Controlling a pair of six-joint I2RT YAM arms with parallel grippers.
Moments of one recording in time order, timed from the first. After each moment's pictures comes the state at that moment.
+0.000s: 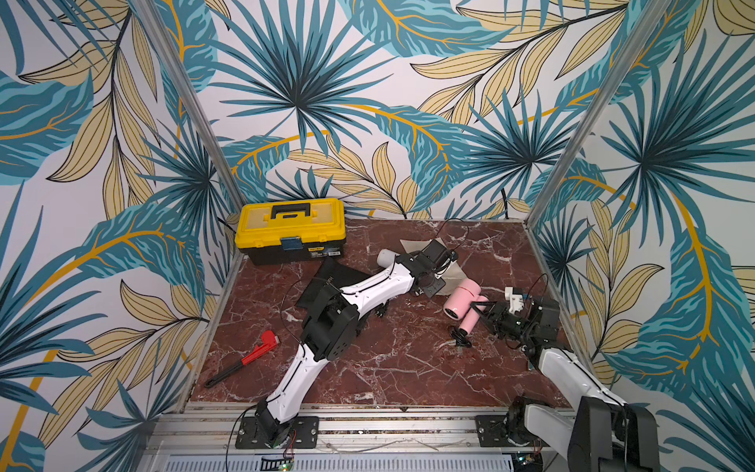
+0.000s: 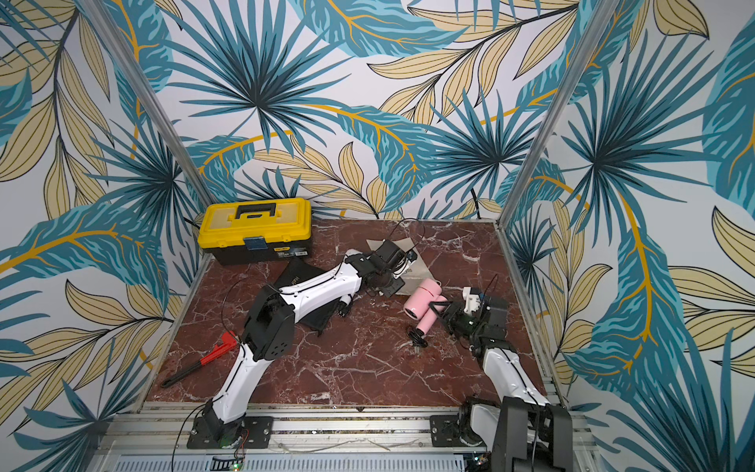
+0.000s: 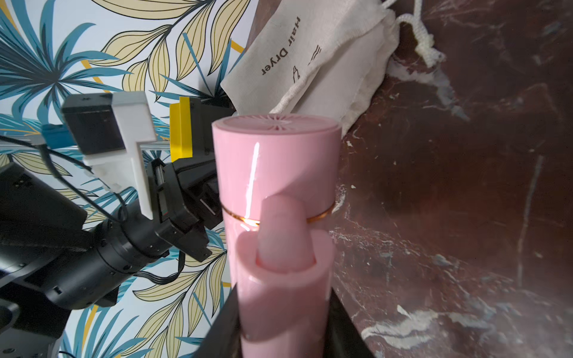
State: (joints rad) left arm -0.83 2.28 2.02 -0.66 -0.09 0.11; right arm -0.23 1.12 0.37 0.15 -0.86 0.89
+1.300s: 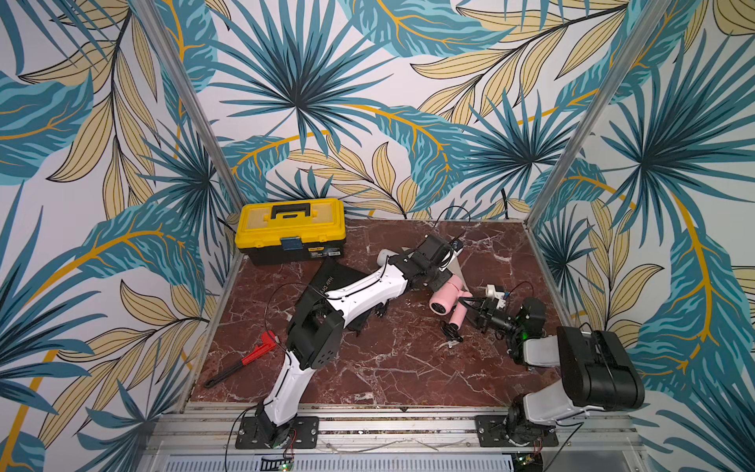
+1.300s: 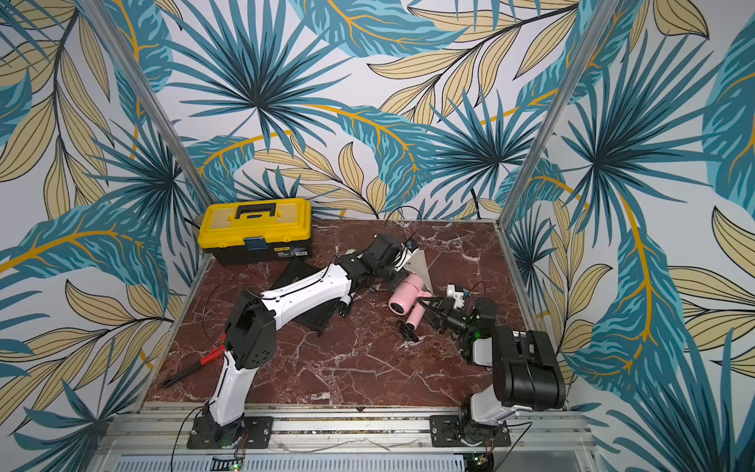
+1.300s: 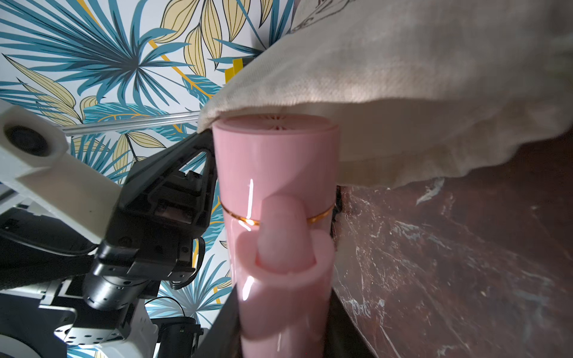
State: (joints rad) left arm -0.85 2.13 1.89 -0.48 -0.07 0.08; right arm -0.17 1.47 0.29 0.91 -1.08 1.32
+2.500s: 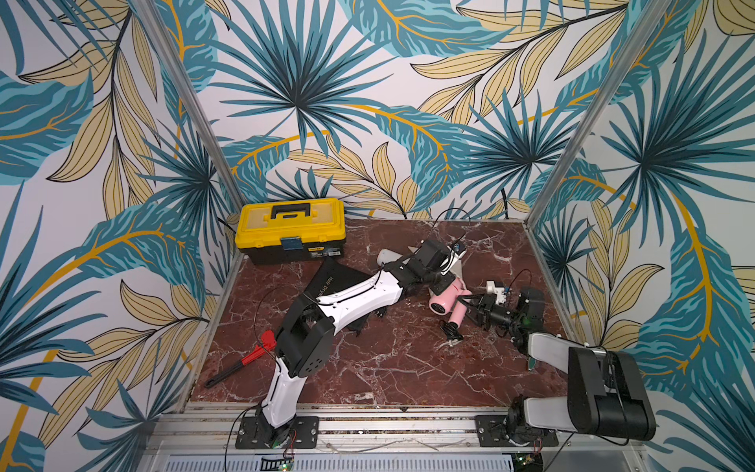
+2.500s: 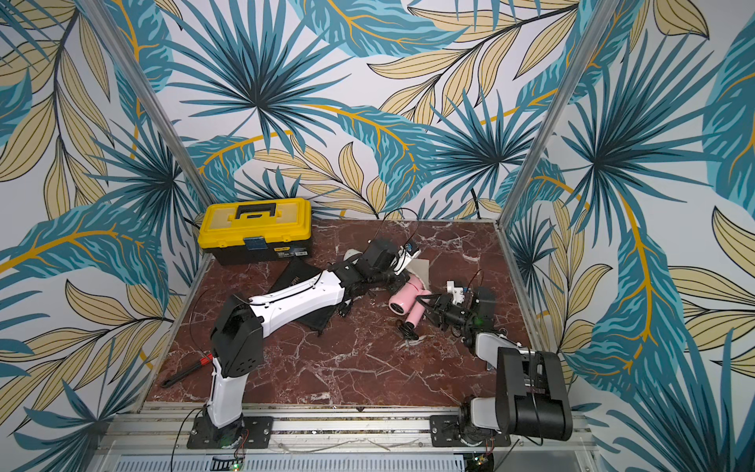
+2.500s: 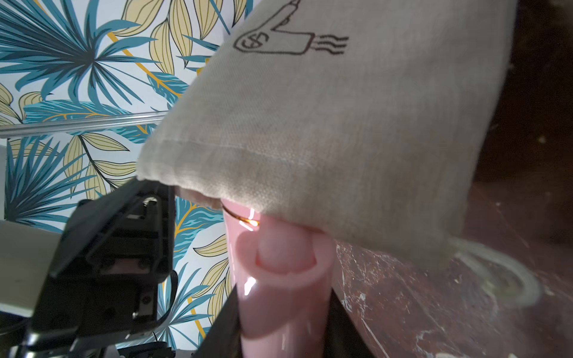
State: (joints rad) left arm -0.87 2.01 1.71 -0.32 -0.03 0.08; right arm -0.15 1.39 0.40 0.52 -1.02 1.15
